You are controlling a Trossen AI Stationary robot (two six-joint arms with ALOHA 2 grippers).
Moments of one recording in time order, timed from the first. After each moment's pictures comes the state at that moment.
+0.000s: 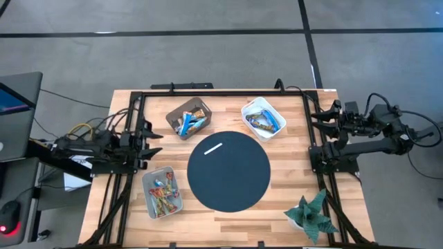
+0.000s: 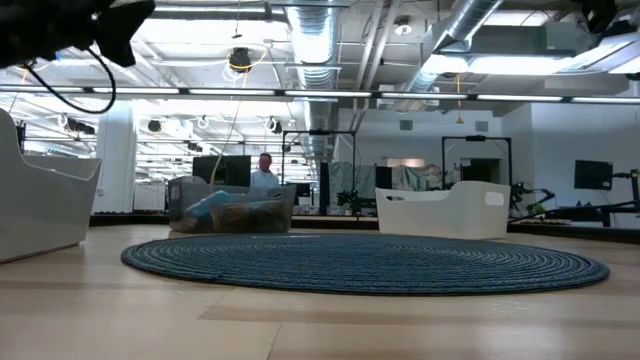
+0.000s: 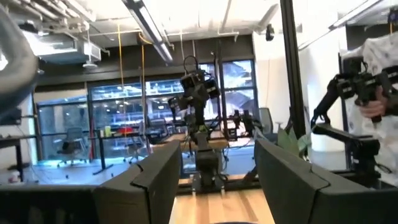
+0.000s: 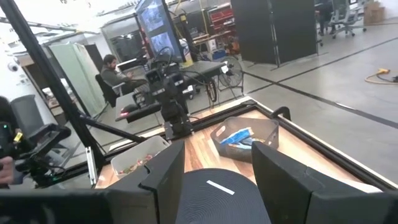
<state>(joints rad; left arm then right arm) -0.09 0.01 0.05 0.35 -0.06 0.12 0.07 0.19 0.83 -0.71 0.24 0.26</state>
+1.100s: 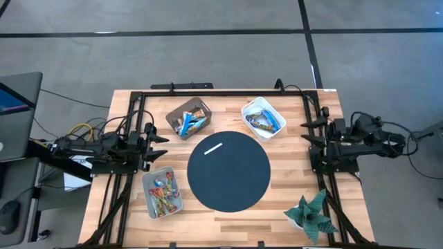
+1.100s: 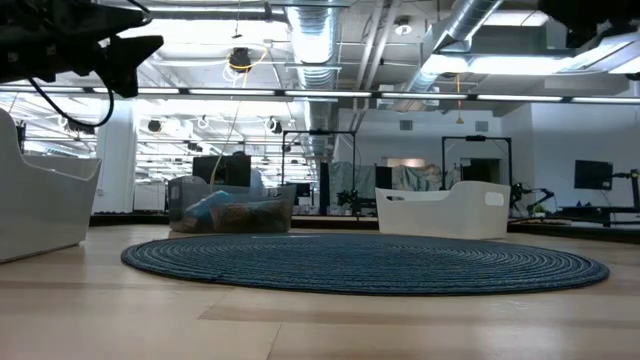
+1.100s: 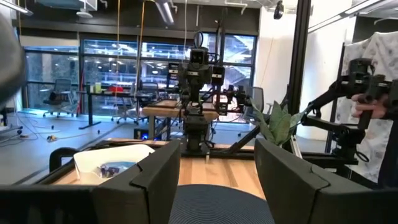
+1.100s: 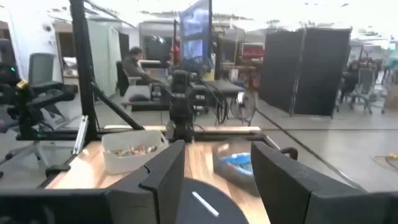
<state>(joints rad) -0.09 0.00 0.01 0.25 -0.07 -0.04 0.07 0.01 0.51 -0.43 0.12 -0.09</state>
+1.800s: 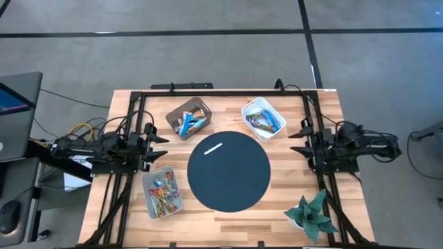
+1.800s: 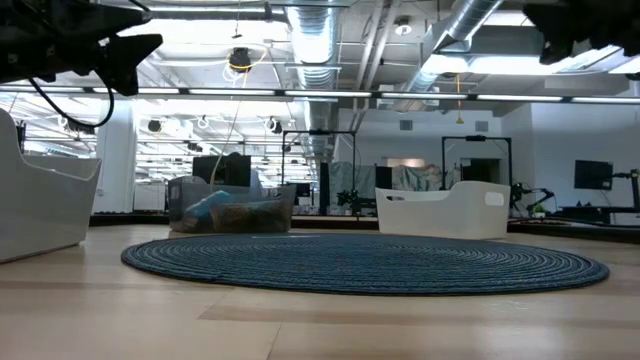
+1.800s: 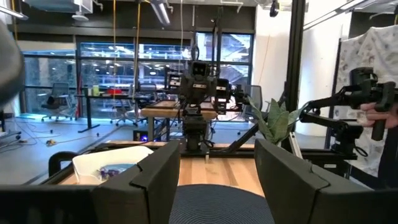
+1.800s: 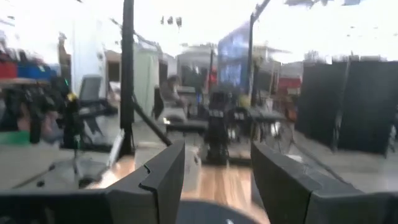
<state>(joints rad) -0.09 0.00 0.01 0.25 -0.06 -0.01 0.07 0.00 0.23 -0.03 -0.05 -0.11</state>
